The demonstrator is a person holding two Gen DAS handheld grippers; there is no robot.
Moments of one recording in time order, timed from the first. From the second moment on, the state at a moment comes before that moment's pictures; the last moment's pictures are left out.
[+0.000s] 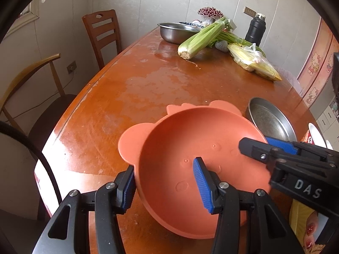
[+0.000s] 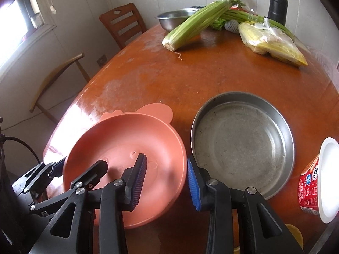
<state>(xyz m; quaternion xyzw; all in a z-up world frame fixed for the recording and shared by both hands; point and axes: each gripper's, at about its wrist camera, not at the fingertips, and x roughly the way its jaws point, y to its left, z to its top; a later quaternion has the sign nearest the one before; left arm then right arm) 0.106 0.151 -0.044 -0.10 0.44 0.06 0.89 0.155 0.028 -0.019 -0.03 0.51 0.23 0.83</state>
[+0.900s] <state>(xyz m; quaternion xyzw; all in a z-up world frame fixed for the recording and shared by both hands) 0.074 0.149 -0.006 -0.09 0.41 0.09 0.91 0.129 0.017 0.016 -0.05 0.45 0.22 0.86</state>
